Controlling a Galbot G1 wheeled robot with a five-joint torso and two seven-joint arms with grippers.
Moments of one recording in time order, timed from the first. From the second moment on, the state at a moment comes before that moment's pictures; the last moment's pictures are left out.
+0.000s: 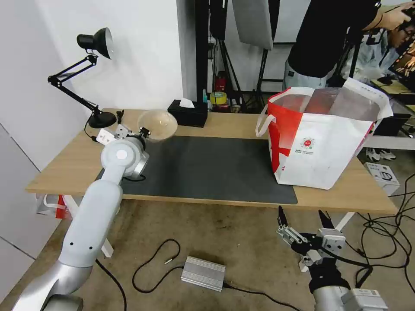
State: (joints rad) left arm 0.57 -1.17 -0.27 -1.77 -1.56 0.15 -0.93; right arm -1.83 0.81 0.21 2.50 0.33 0.09 0.81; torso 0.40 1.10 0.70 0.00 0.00
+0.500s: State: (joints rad) left arm 0.50 -1.06 -0.18 -1.96 -1.67 0.11 -0.87; right arm -1.83 0.81 0.21 2.50 0.33 0.09 0.81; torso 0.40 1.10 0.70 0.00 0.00
